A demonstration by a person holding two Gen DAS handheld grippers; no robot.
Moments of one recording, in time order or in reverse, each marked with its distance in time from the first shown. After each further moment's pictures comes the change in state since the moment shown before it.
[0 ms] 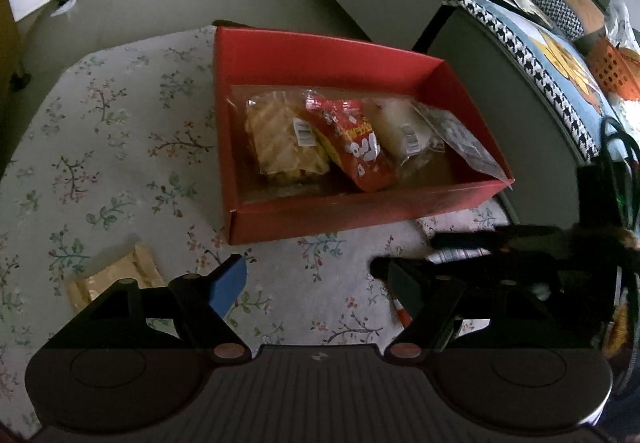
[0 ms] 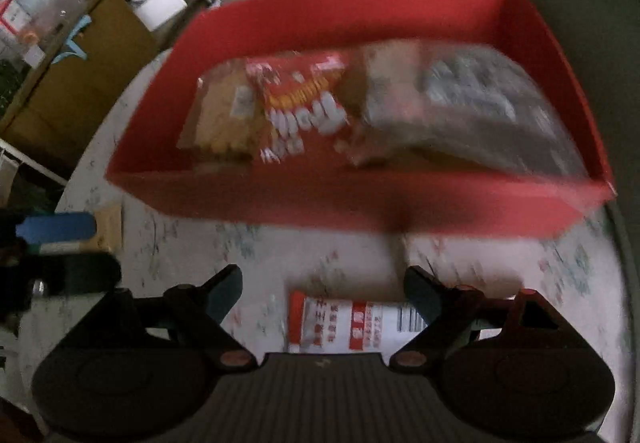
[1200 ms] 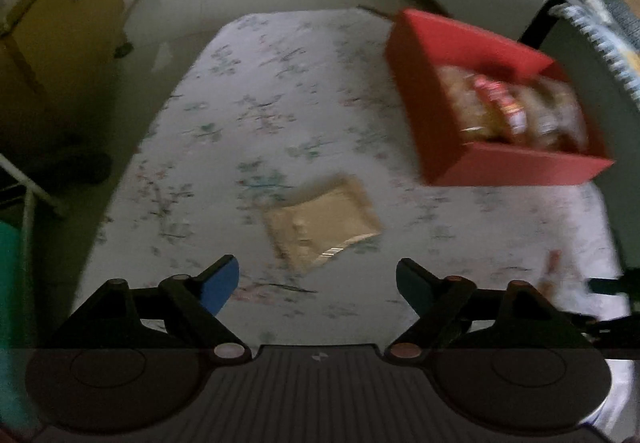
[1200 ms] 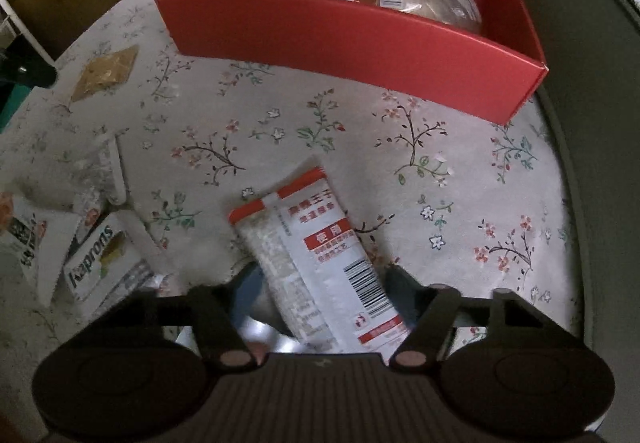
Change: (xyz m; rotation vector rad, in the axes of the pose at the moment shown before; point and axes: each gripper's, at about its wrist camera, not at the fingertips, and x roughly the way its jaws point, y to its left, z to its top) left arm -0.039 0.107 -0.042 -0.070 0.017 0.239; right arm -0.038 0.024 -0.105 -0.247 0.050 -0.187
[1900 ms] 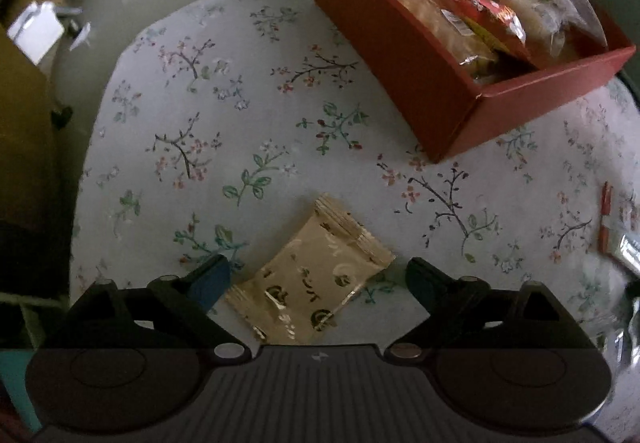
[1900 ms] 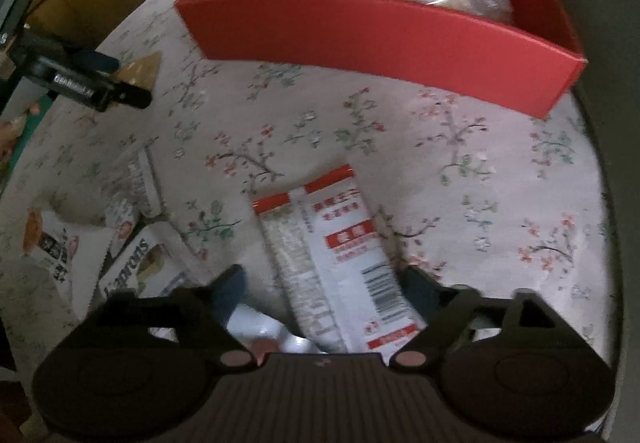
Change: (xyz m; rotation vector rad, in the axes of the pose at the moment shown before) left arm 0.064 -0.037 0.021 0.344 0.089 0.019; right arm 0.011 0.012 0.008 0.006 0.042 0.125
